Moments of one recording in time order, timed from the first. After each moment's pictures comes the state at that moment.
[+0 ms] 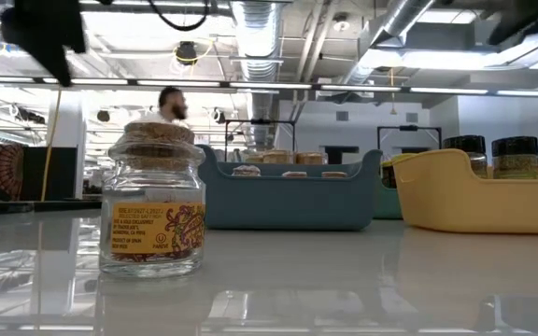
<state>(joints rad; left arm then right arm) -0.53 1.25 1.12 -1.05 -0.37 -1.24 0.71 1.46 1.36 -1.32 0.71 1.85</state>
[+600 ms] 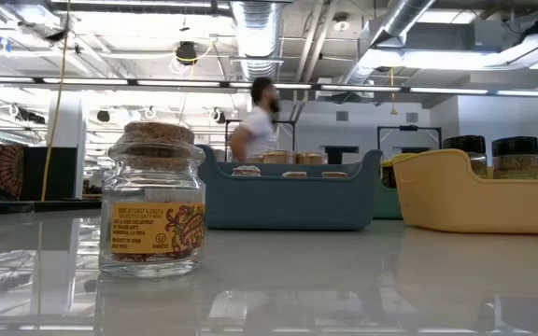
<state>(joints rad) -0.89 1.39 1.12 -1.11 -0.19 -2.14 0.93 1.49 1.36 -1.37 0.71 1.84</state>
